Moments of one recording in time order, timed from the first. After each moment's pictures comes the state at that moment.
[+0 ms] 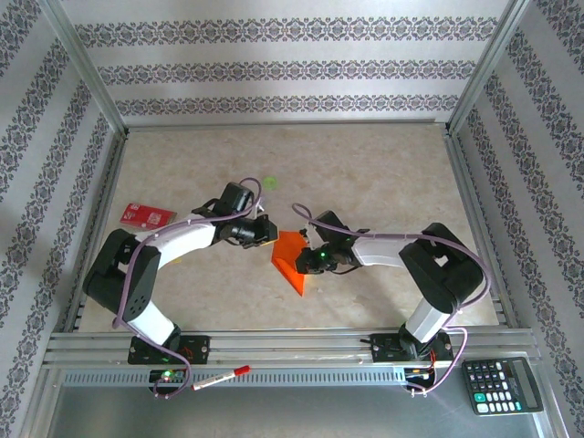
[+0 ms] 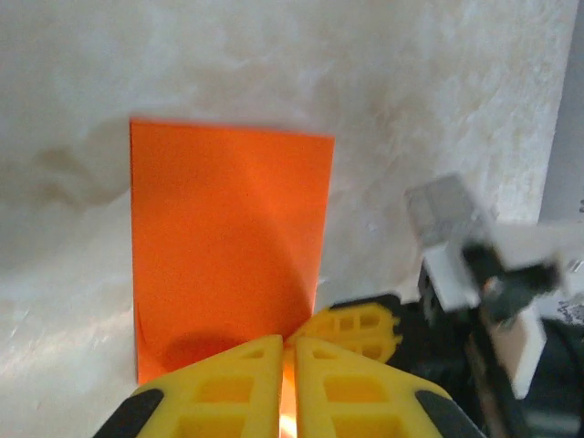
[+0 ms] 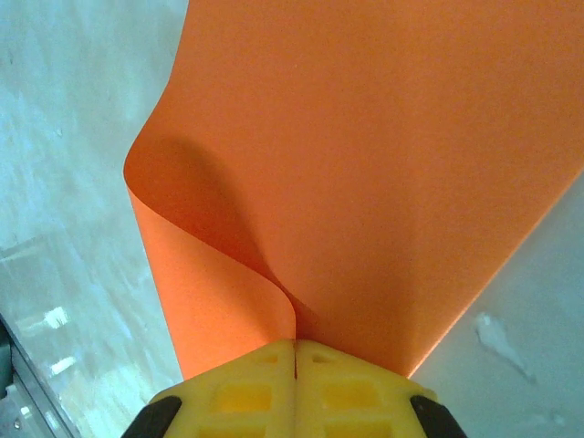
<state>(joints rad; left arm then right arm) -0.47 1.59 0.88 -0.24 0.54 -0.73 0.67 1.69 0.74 -0.11 -0.51 0.55</state>
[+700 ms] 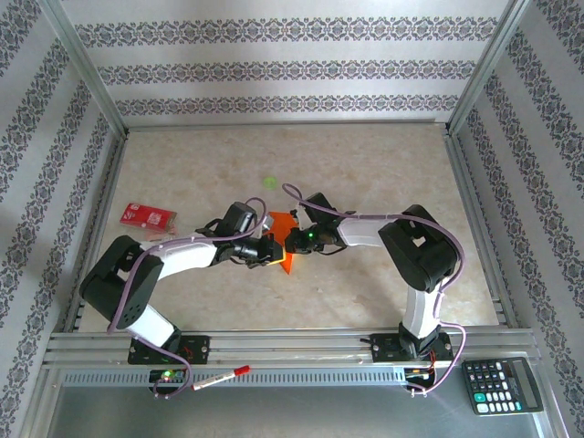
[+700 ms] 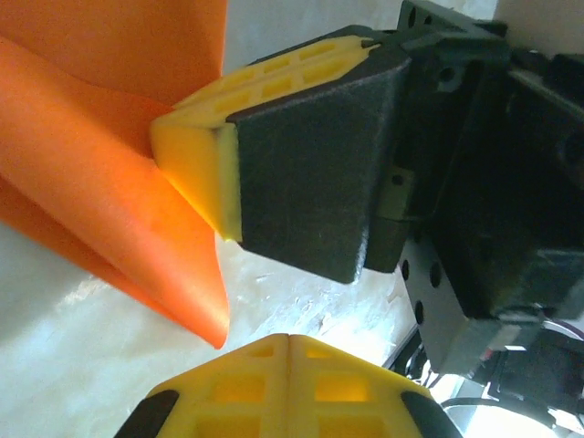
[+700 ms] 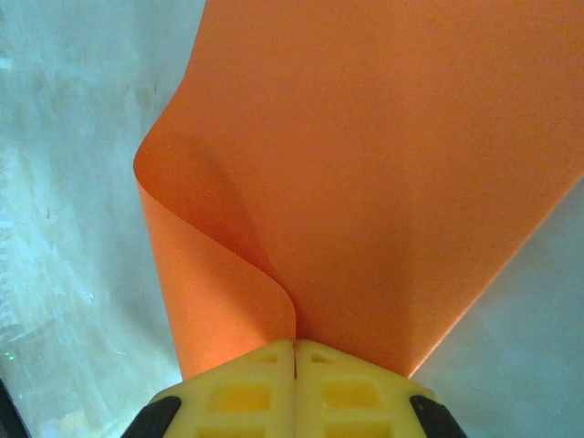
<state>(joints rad) -0.56 1.58 0.71 -0.01 0.64 -0.84 0.62 1.87 0.95 -0.10 -0.51 0.55</state>
